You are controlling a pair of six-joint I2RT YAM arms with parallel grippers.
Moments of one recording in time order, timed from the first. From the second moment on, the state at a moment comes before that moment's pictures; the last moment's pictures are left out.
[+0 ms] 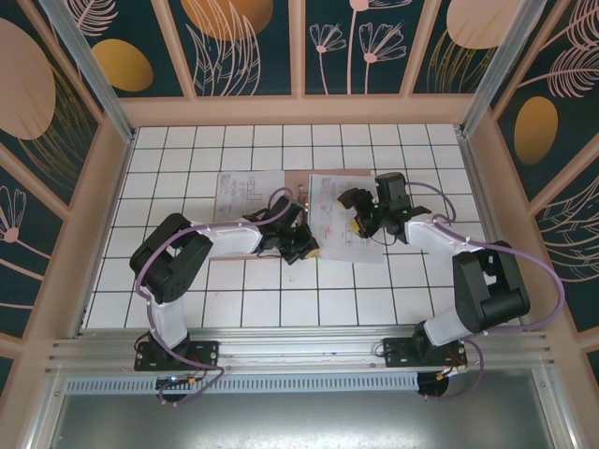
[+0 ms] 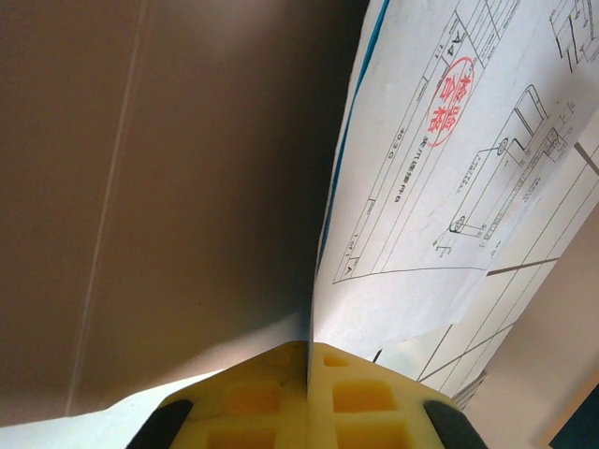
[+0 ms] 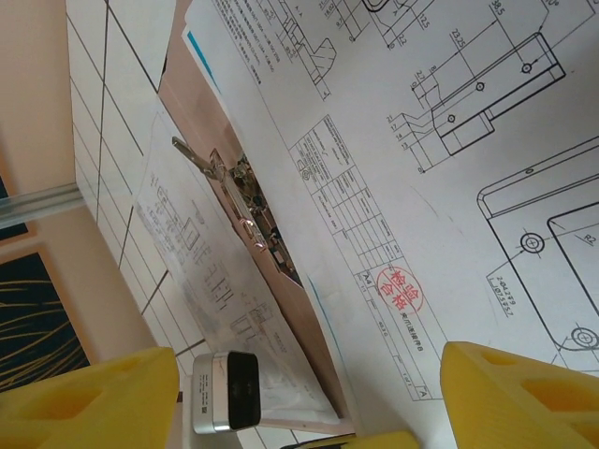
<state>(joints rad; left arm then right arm) -0.75 1.88 1.03 -0.09 0.42 -1.32 0.34 1.49 0.82 -0.12 -0.39 1.23</state>
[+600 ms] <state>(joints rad) -0.75 1.88 0.99 0.00 0.38 -1.41 0.34 1.52 0.85 -0.12 -0.40 1.18</state>
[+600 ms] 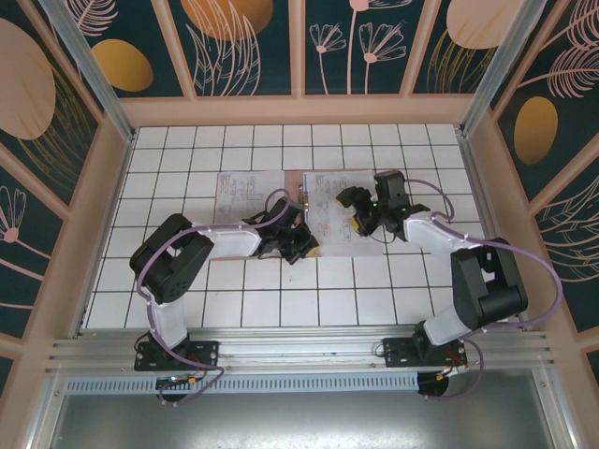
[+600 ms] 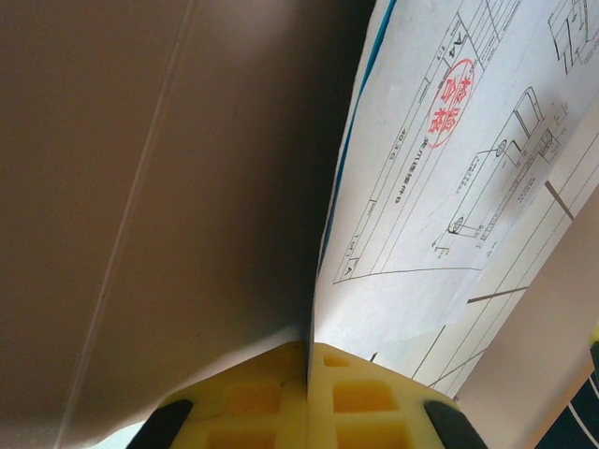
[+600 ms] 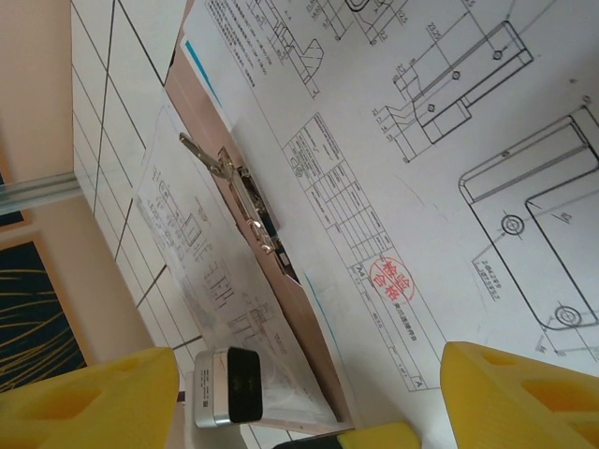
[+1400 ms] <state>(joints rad) -0.75 1.88 0.96 0.02 0.37 -1.42 0.34 1.83 1.03 -0.14 -0.46 1.07</state>
